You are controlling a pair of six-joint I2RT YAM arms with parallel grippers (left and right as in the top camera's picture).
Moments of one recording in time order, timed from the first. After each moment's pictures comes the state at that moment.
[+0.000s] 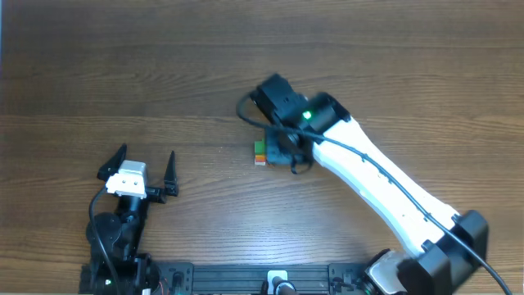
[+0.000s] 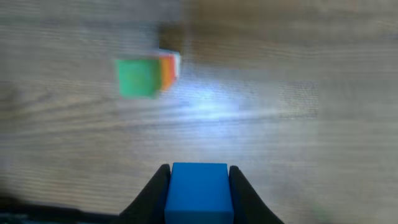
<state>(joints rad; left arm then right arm) 0.03 0.01 0.01 -0.06 0.15 0.05 0.67 1.63 1.49 -1.27 0.01 0.64</state>
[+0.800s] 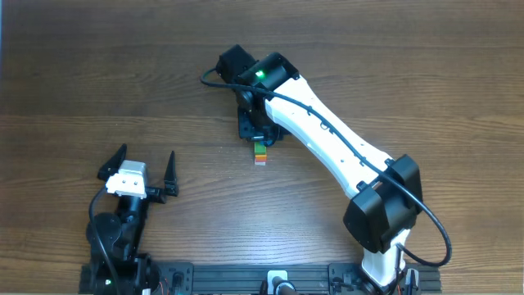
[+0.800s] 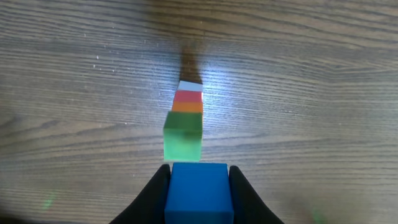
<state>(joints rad) 0.03 0.01 0.01 -0.06 0.15 0.05 0.69 1.97 1.84 -1.40 0.02 0.62</state>
